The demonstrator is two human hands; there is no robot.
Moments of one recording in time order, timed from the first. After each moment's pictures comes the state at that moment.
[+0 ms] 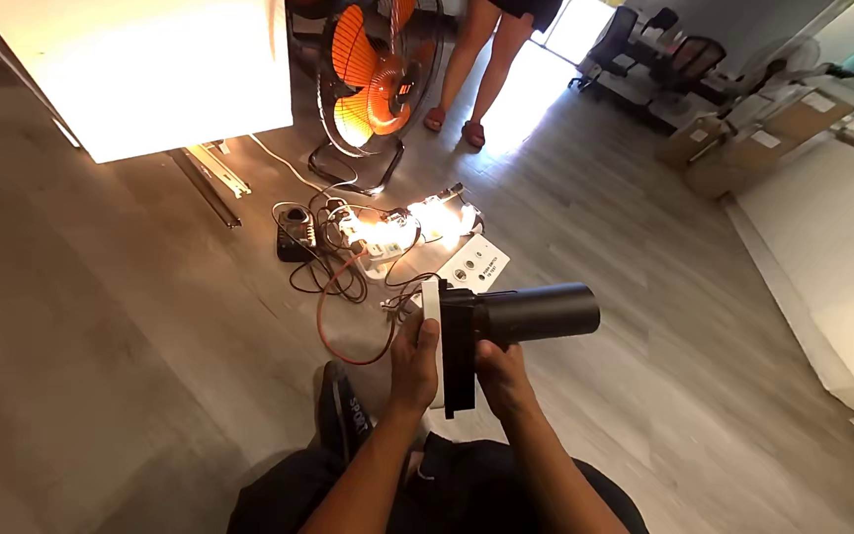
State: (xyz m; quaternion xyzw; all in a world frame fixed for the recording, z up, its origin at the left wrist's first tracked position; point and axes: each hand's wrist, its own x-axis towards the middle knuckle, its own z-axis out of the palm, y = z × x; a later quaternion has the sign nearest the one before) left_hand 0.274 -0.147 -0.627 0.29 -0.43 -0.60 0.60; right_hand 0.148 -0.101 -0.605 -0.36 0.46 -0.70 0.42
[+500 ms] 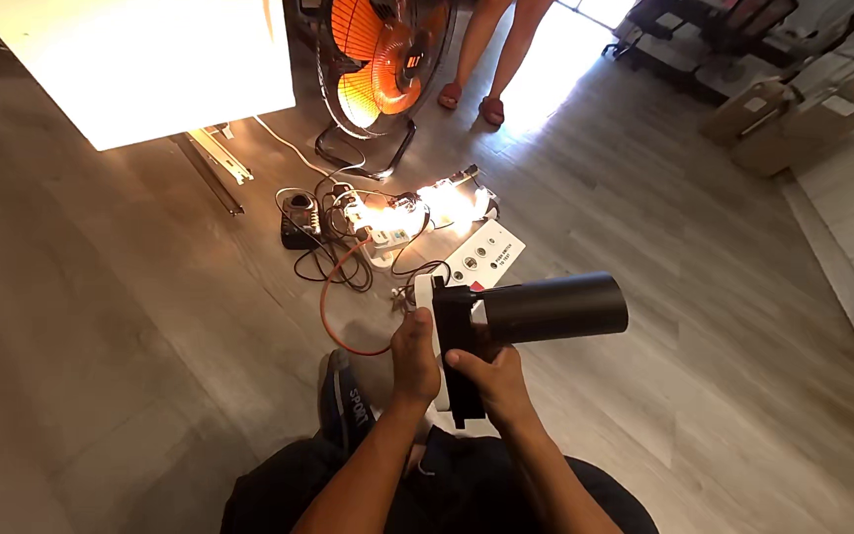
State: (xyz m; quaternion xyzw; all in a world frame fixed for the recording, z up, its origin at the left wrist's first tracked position) left_hand 0.258 -0.151 -0.632 0.37 -0.40 -0.59 0.59; right_hand 0.159 -0.094 -0.597 -0.36 0.59 -0.59 0.42
